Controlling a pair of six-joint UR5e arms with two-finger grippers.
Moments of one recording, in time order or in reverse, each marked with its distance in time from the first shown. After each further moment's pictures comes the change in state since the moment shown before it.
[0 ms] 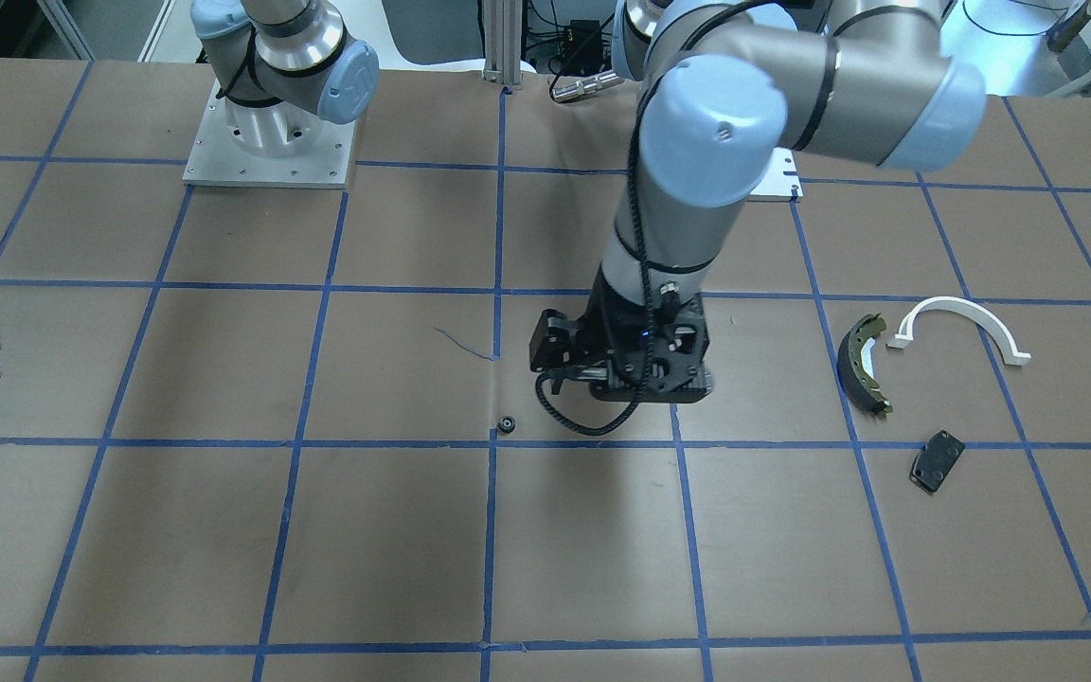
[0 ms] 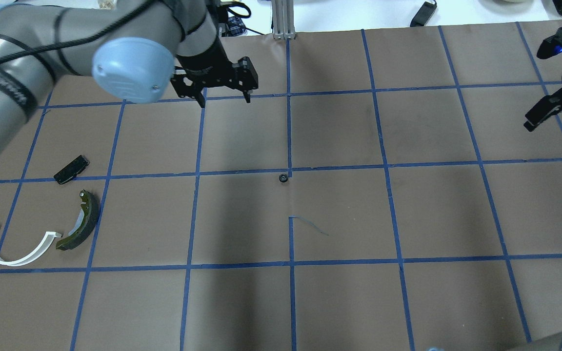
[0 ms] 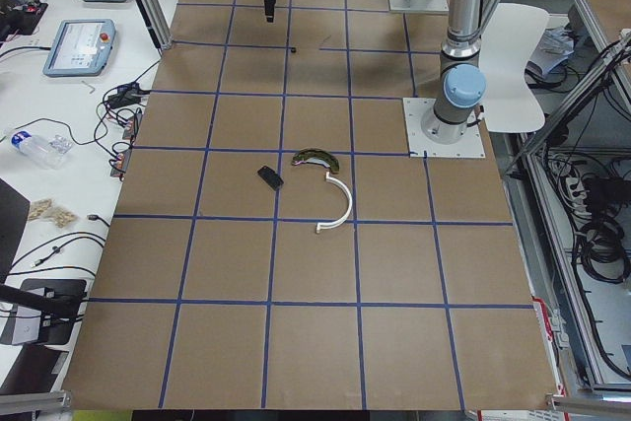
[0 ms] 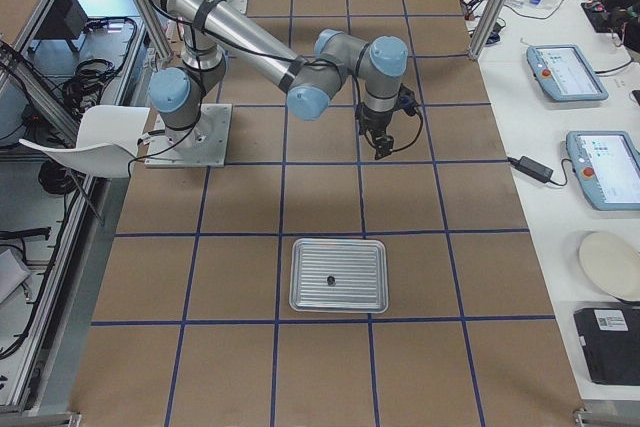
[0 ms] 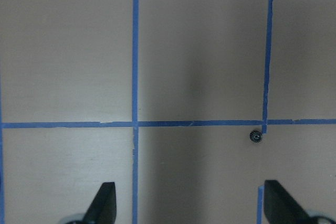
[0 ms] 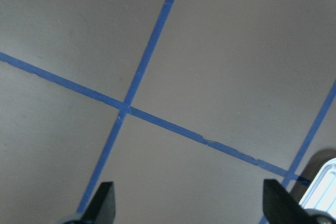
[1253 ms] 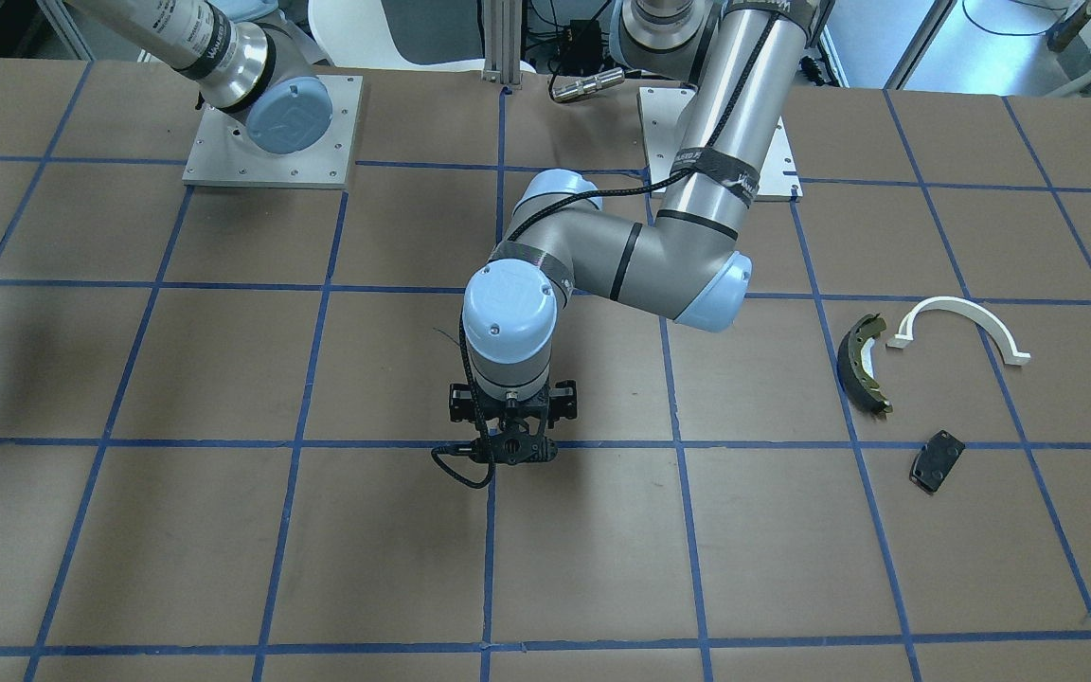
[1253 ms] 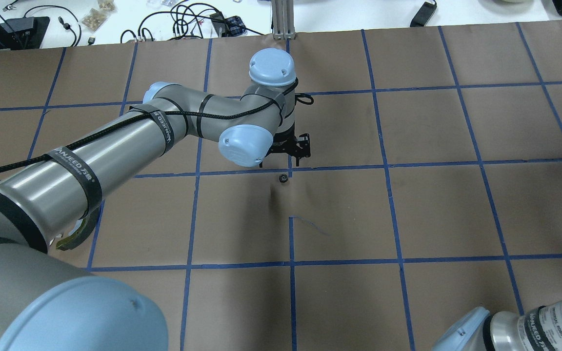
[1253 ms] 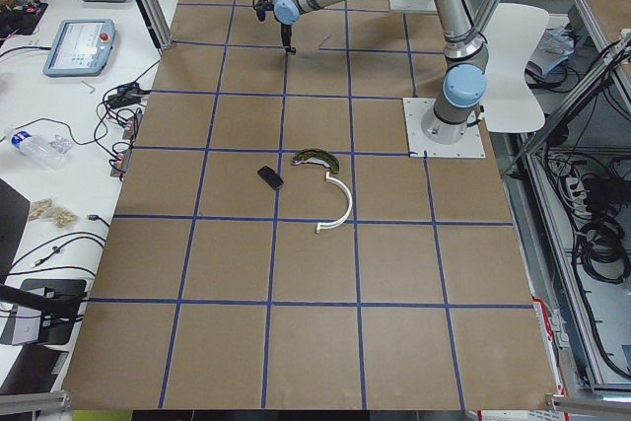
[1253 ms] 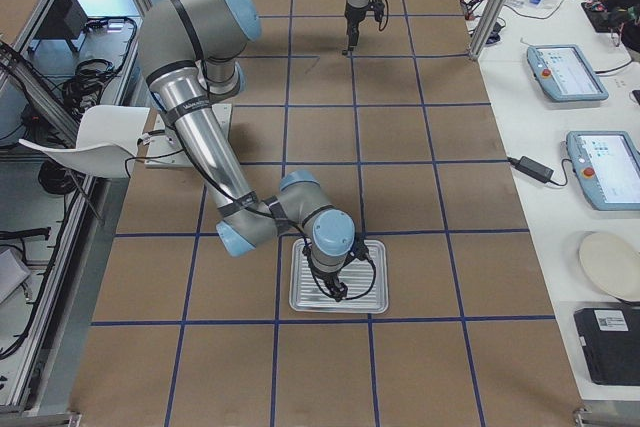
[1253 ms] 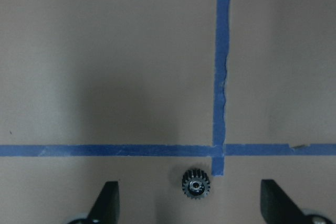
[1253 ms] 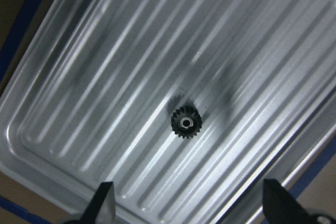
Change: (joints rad) left arm -0.146 -0.235 -0.121 0.187 0.060 -0.143; right arm -0.490 0.300 -0.097 -0.168 -0.021 -0.619
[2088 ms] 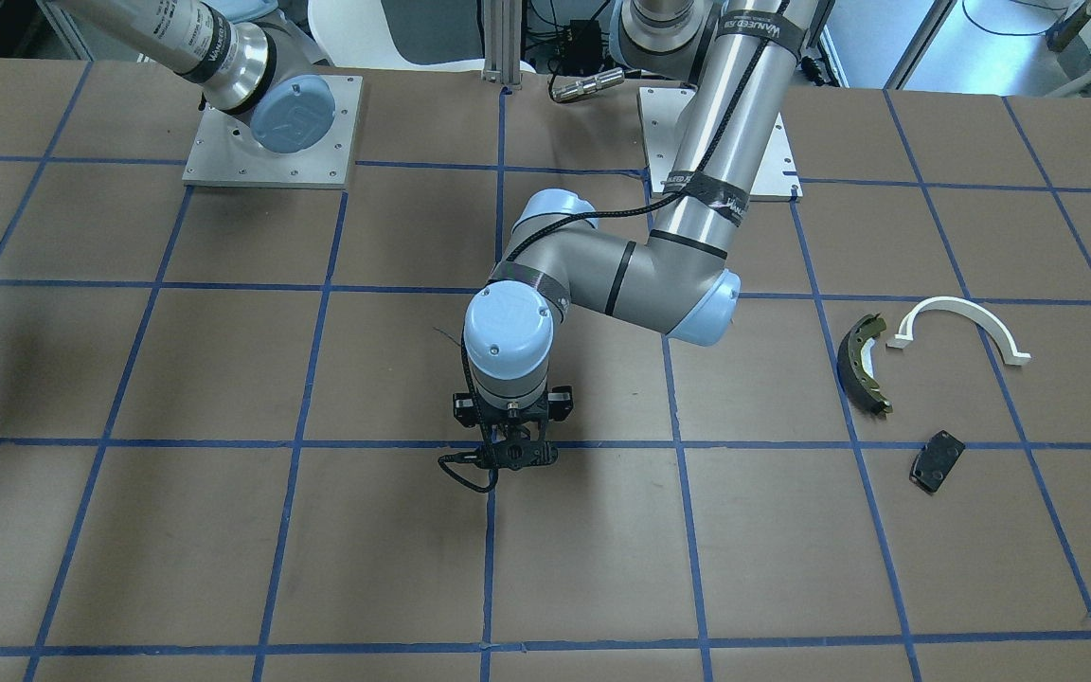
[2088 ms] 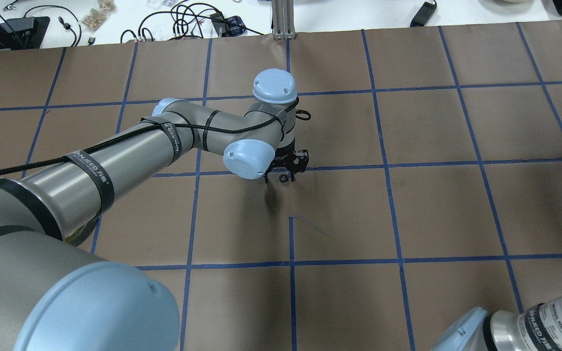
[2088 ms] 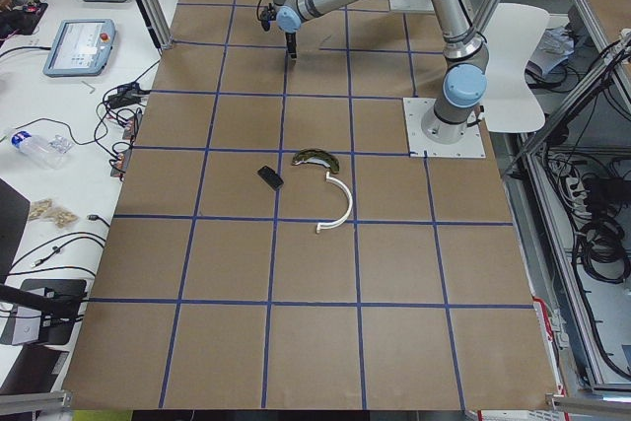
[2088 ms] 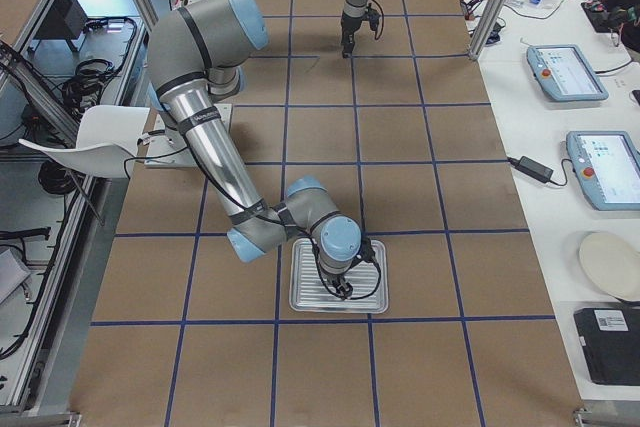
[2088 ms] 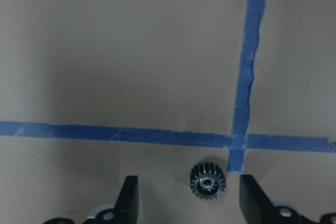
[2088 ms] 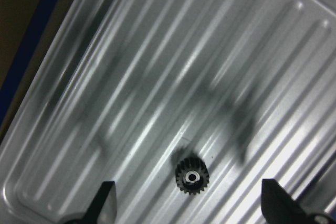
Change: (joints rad) left arm -0.001 -0.038 -0.020 0.026 -0.010 -0.037; right arm 0.030 0.028 -0.005 -0.004 0.040 0.072
